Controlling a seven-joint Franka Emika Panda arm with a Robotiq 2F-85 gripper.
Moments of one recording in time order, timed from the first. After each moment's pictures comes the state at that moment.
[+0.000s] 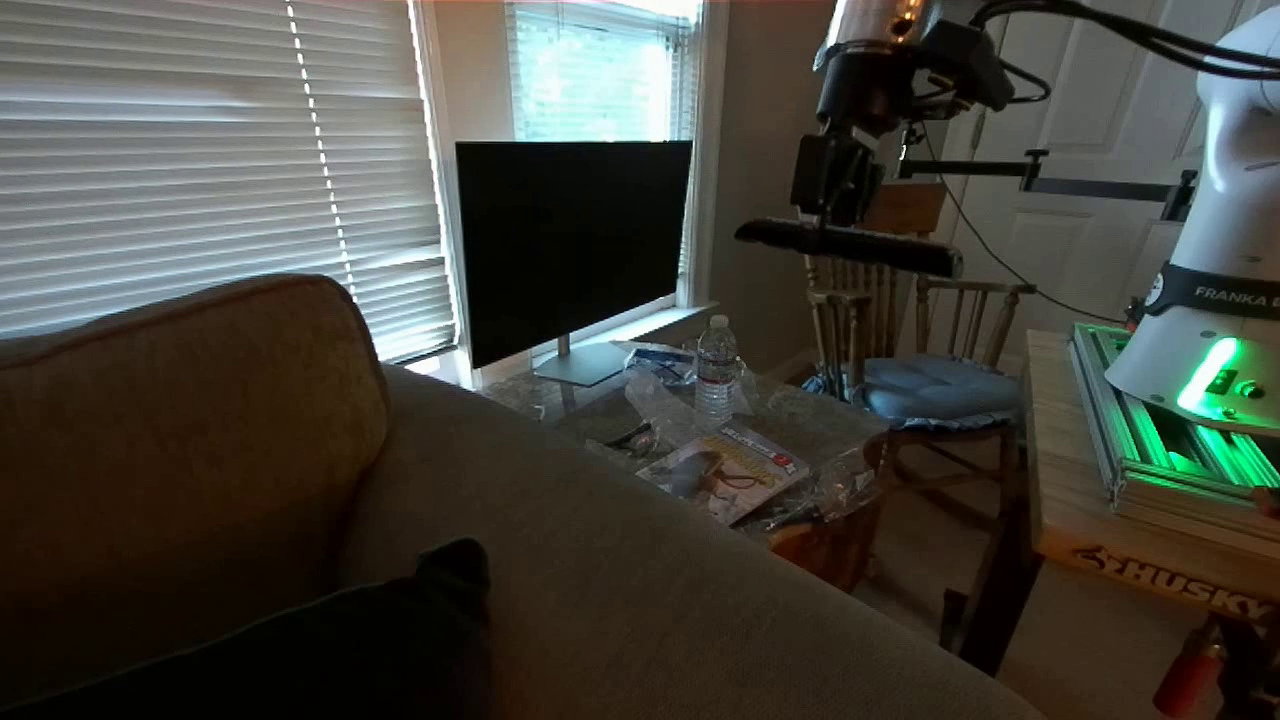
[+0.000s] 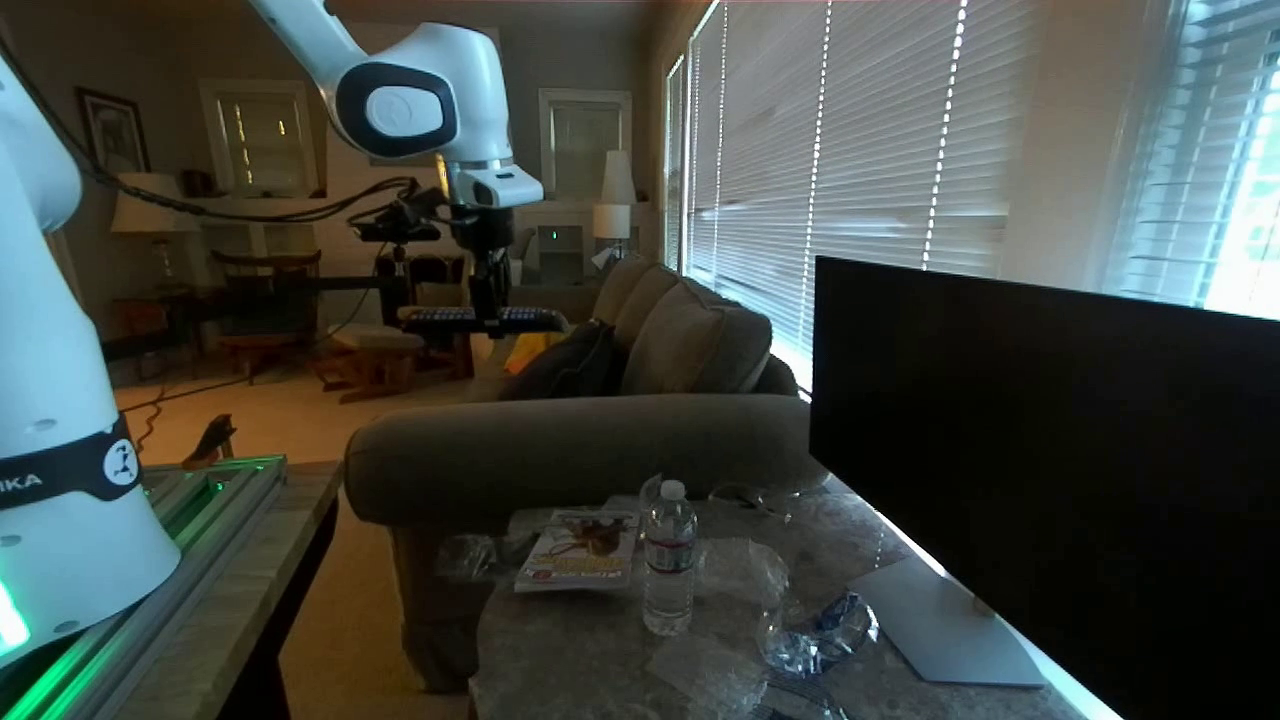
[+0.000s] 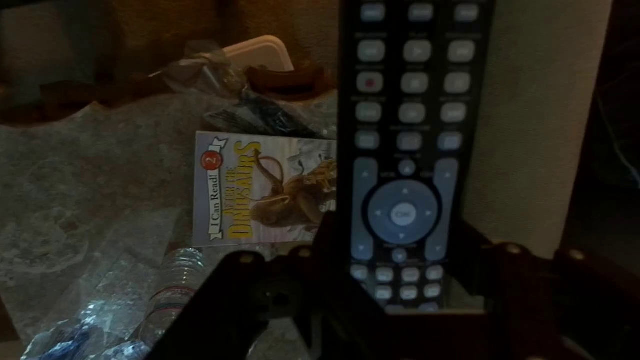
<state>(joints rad) 0.29 -0.26 0.30 -2.70 0.36 2.62 0.51</state>
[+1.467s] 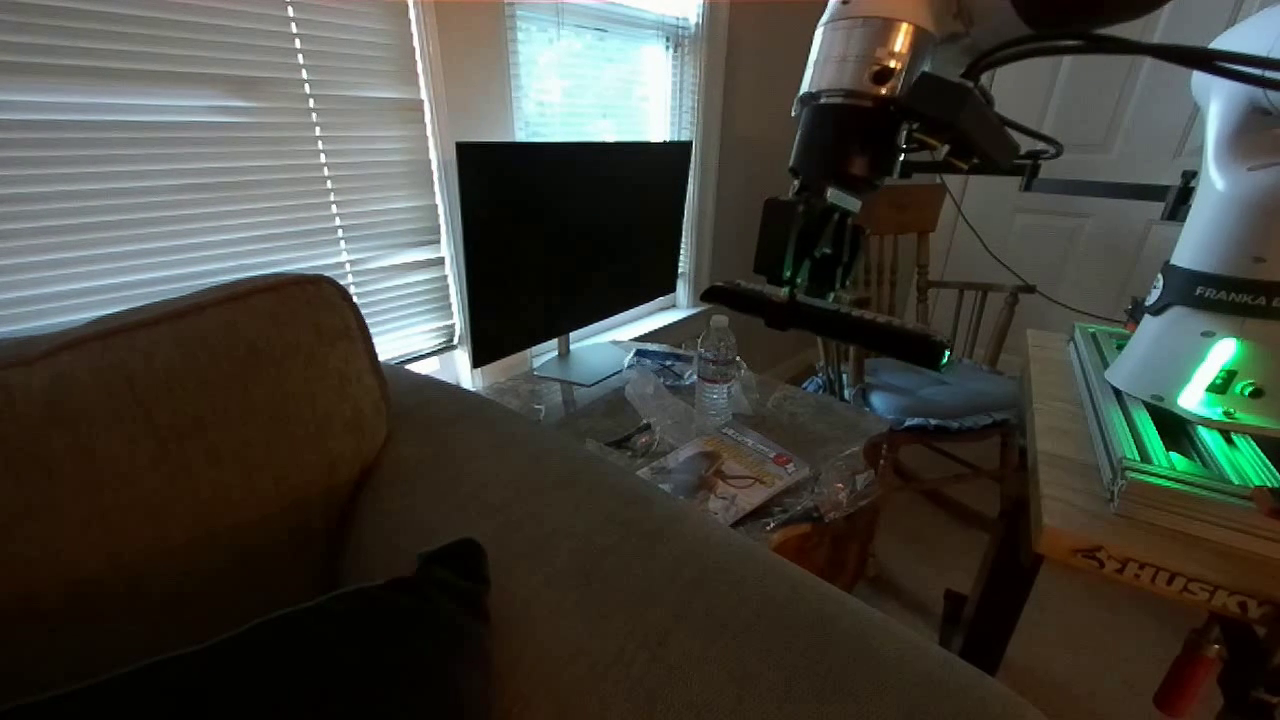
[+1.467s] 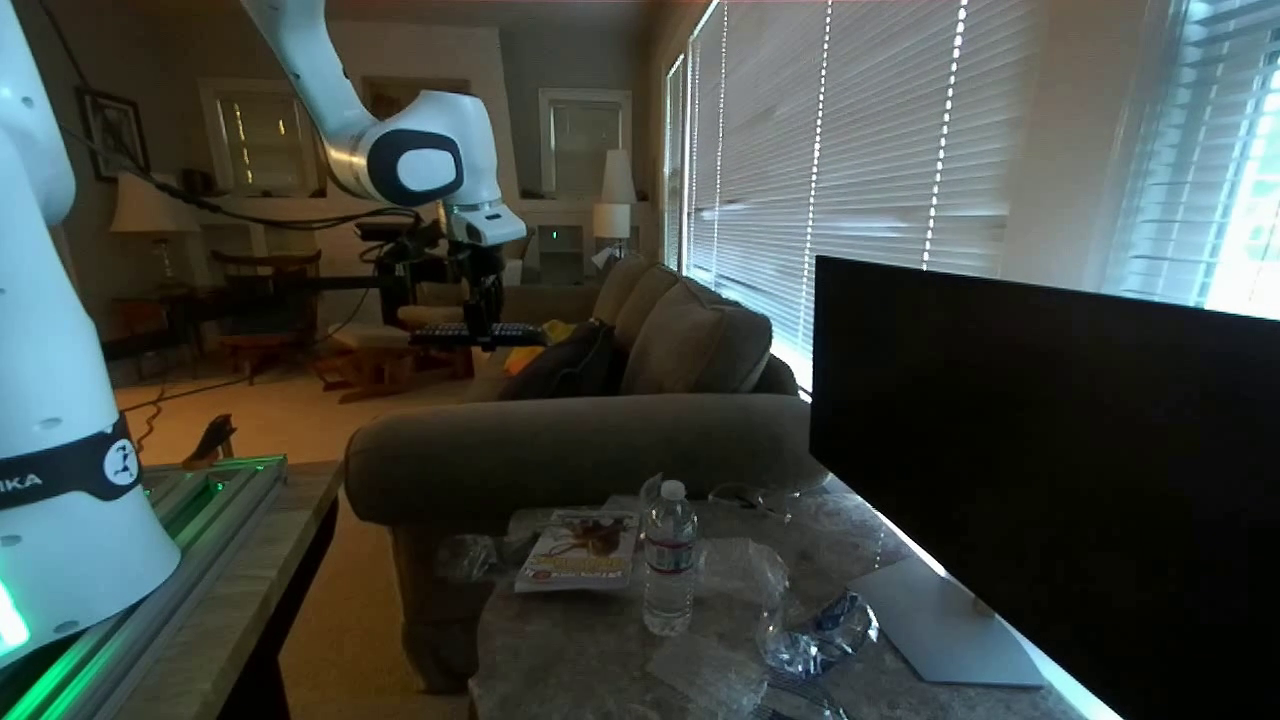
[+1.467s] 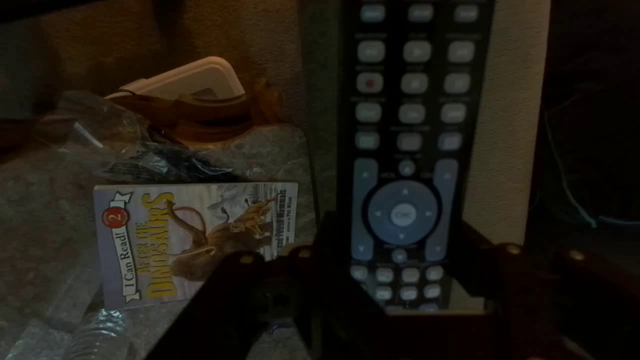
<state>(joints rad) 0.35 0.01 0.43 -2.58 0.22 2.81 0.83</state>
